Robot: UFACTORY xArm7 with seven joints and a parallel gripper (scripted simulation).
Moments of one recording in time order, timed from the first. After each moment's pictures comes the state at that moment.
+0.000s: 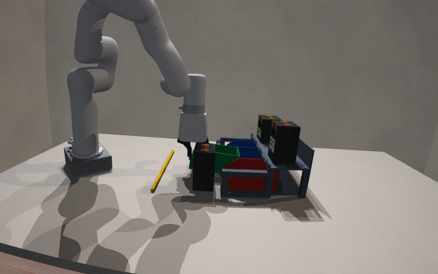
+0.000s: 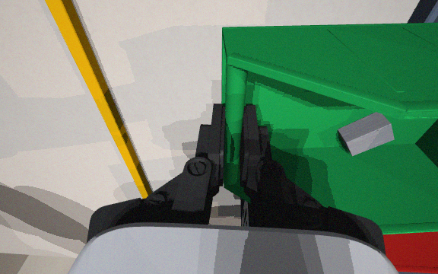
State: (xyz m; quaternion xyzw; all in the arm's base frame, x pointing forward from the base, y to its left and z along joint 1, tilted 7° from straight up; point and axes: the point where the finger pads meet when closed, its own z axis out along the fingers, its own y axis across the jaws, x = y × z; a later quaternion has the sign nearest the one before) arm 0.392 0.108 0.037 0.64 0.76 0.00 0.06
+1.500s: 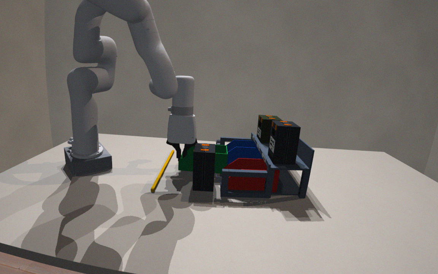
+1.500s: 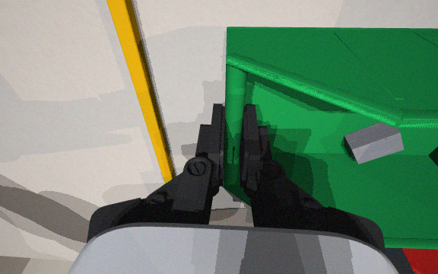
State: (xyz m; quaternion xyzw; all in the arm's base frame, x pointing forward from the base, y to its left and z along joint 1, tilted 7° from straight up) arm 0.353 0.101 0.025 0.64 0.76 0.00 0.06
